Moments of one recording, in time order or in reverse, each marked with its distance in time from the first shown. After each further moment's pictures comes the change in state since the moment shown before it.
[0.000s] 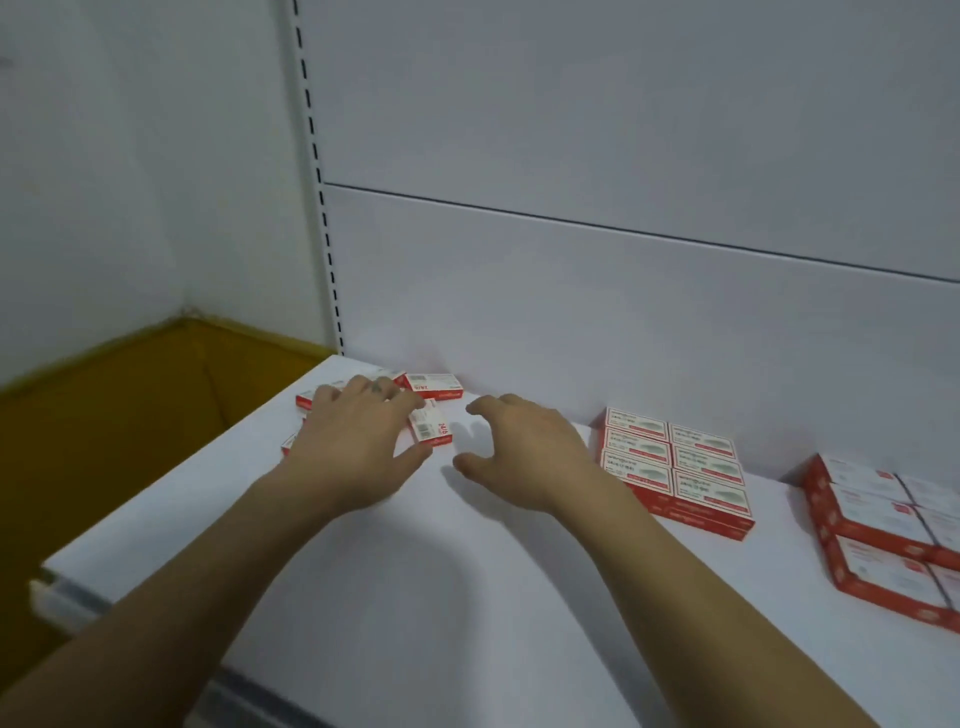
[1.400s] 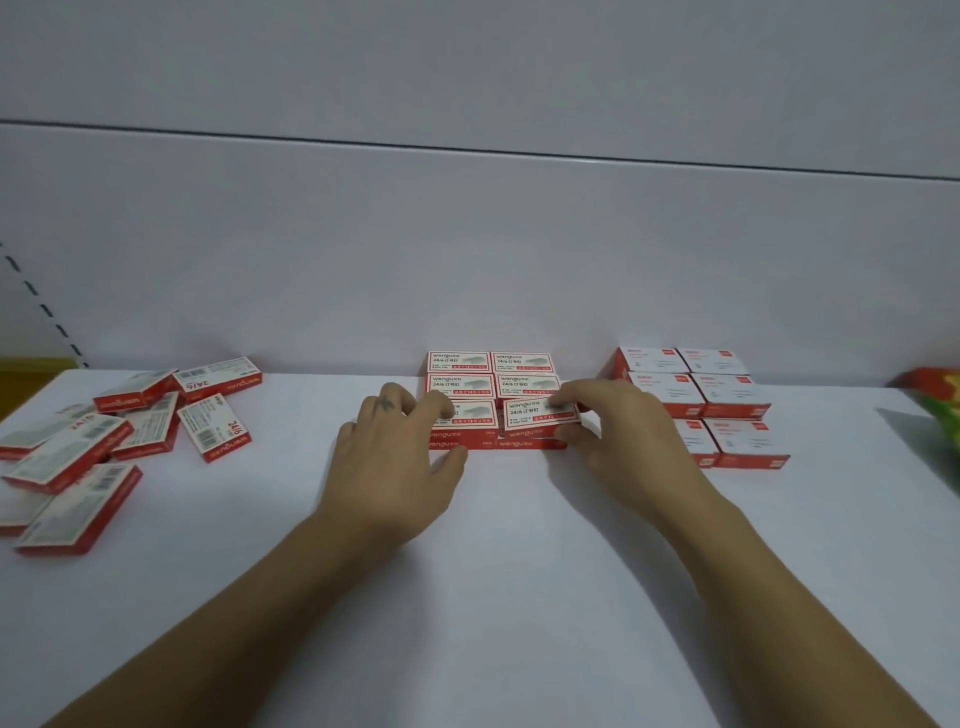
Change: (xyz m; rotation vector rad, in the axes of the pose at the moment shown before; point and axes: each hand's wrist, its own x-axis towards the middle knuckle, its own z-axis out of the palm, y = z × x) left_hand 0.012 0.159 0.047 -0.401 0.029 0.260; right_hand -0.129 0.162 -0.004 0.177 0.331 0.464
